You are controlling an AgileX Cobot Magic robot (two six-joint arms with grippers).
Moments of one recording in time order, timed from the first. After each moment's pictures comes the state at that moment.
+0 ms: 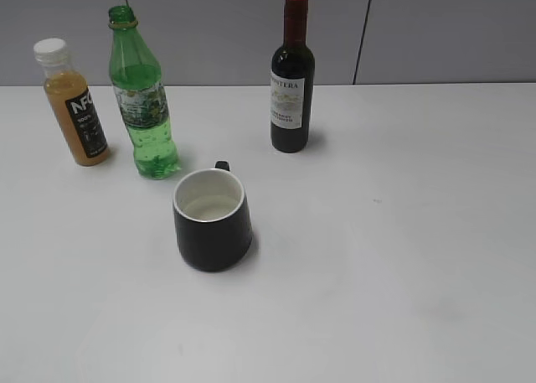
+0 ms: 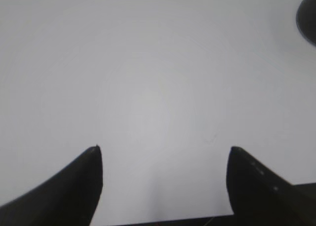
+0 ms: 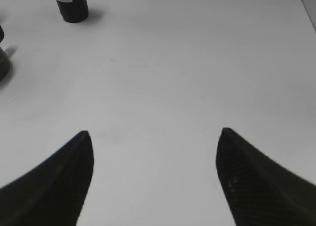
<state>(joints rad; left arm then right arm) -0.04 0.42 -0.51 -0.11 1.05 0.13 0.13 0.00 -0.41 0.05 0.95 -0.04</state>
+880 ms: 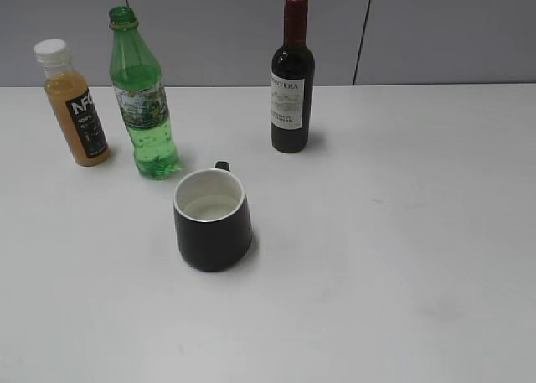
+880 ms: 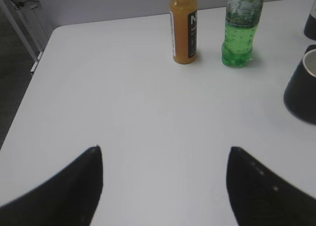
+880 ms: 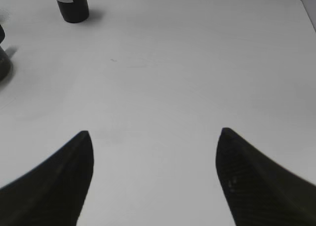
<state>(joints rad) -0.04 0.00 -0.51 -0.08 1.05 0.13 0.13 0.00 -0.41 0.05 0.95 -0.04</state>
